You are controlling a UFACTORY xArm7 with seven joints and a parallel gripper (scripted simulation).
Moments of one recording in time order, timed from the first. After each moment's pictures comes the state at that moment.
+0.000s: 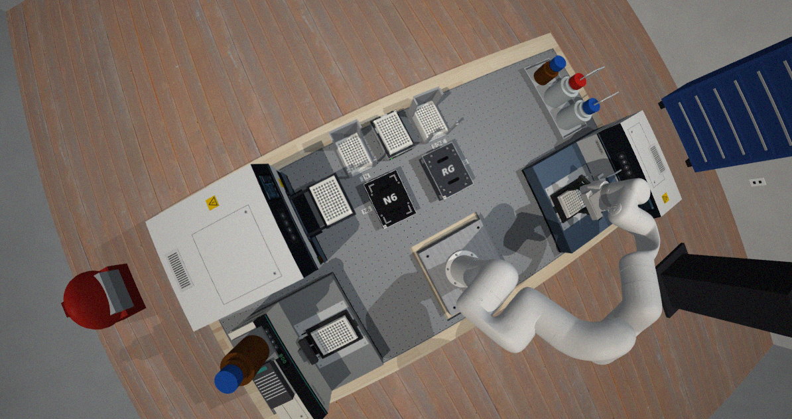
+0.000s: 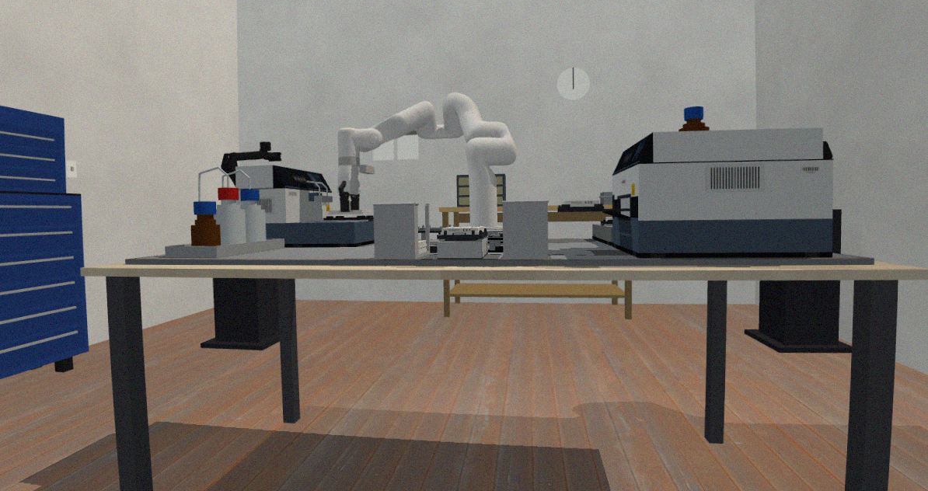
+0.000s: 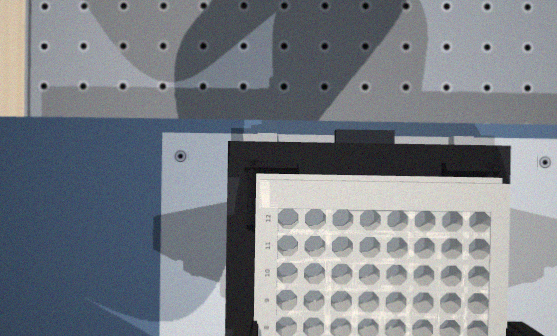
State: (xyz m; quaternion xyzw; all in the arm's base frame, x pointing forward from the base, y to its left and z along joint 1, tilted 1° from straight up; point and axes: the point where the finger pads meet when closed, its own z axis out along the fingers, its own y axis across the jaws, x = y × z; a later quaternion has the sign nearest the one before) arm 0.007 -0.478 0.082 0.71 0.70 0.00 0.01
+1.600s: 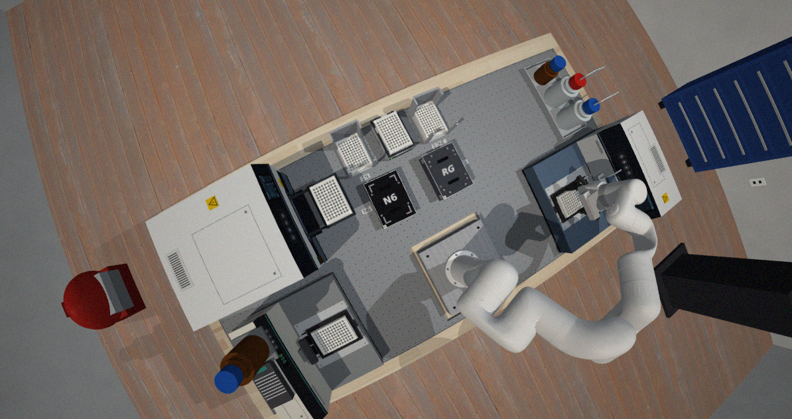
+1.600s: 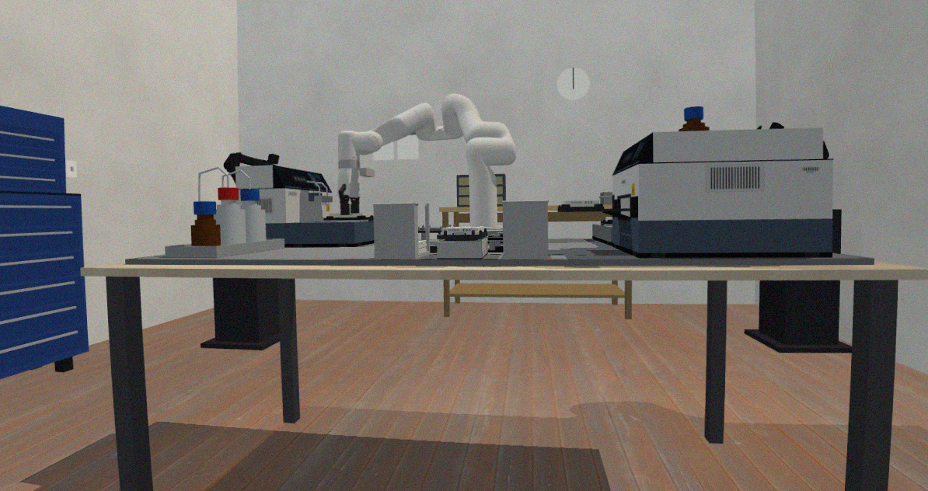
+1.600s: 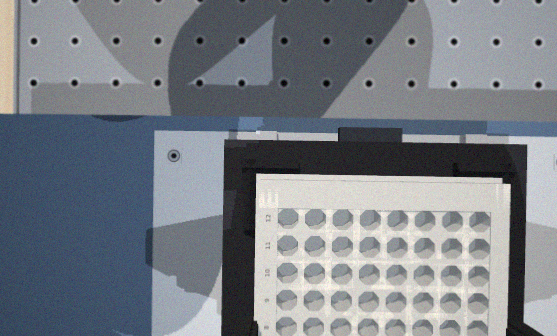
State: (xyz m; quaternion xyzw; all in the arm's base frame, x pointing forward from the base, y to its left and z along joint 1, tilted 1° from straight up) arm 0.008 -0.478 0.071 0.71 0.70 0.00 0.01
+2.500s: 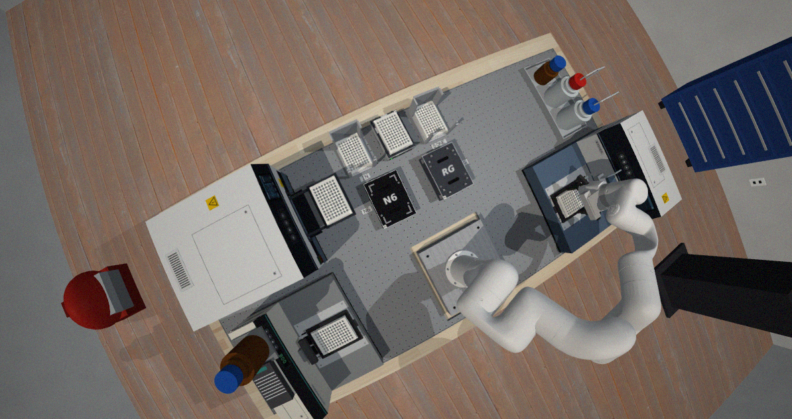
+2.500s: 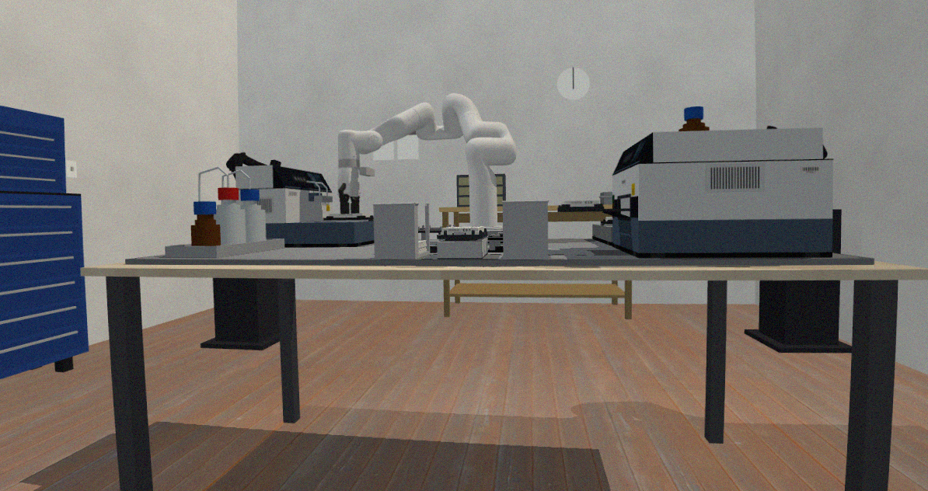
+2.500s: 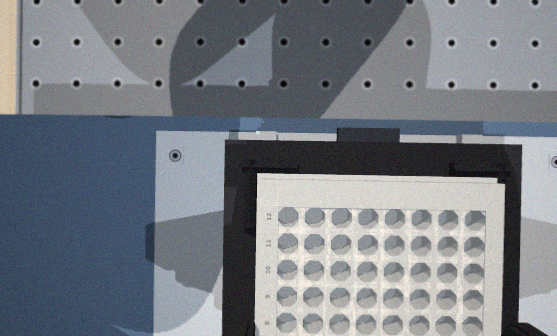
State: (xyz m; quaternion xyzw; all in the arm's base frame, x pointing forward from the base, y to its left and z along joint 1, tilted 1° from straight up) arm 0.008 -0.478 0.074 0.71 0.70 0.00 0.01
